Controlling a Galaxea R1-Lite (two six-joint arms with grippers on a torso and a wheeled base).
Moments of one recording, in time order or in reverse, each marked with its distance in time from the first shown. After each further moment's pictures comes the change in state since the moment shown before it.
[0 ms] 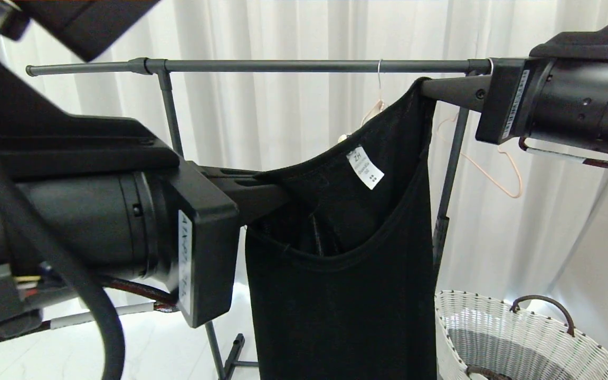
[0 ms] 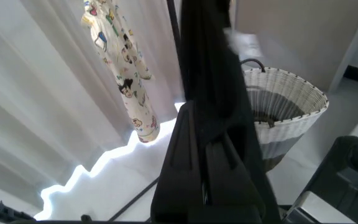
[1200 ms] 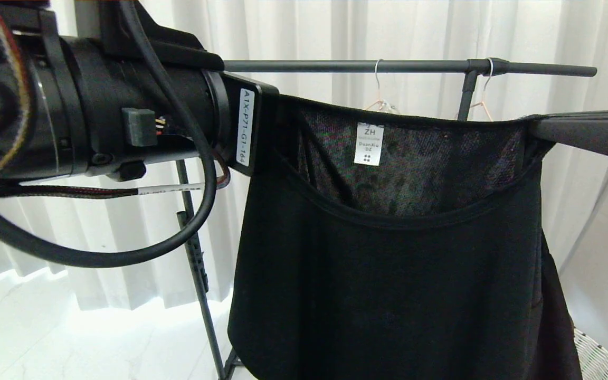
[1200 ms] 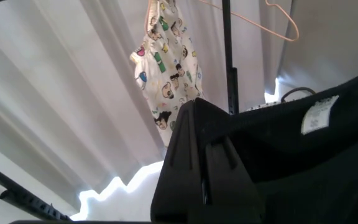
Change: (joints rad) left arm 0.188 0.154 -0.217 -0.008 -0.002 0.086; right arm 0.033 -0.289 0.132 0.251 0.000 -0.106
